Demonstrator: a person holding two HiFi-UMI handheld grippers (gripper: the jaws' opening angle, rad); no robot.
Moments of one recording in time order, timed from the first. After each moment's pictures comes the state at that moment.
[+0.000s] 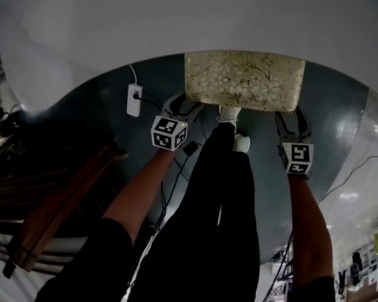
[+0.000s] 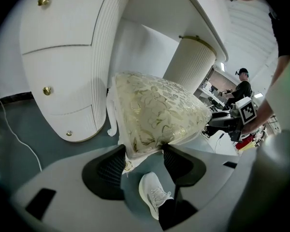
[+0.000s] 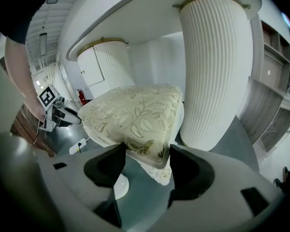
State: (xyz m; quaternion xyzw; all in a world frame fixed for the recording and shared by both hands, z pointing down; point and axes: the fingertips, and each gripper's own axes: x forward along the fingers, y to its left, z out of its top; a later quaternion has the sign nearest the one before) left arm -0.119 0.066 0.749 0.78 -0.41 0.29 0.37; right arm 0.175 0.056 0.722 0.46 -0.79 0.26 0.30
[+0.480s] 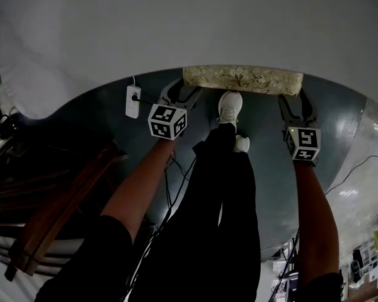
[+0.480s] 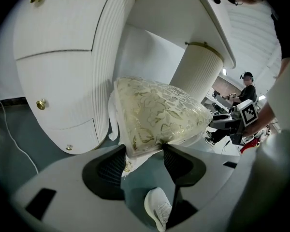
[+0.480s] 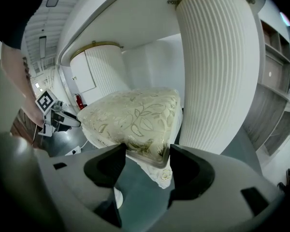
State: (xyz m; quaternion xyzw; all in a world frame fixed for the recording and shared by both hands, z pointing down) left arm -0.124 -0.005 0.746 0.79 -0.44 0.26 0.35; right arm 0.172 -0.017 0.719 0.47 -0.79 0.26 0.28
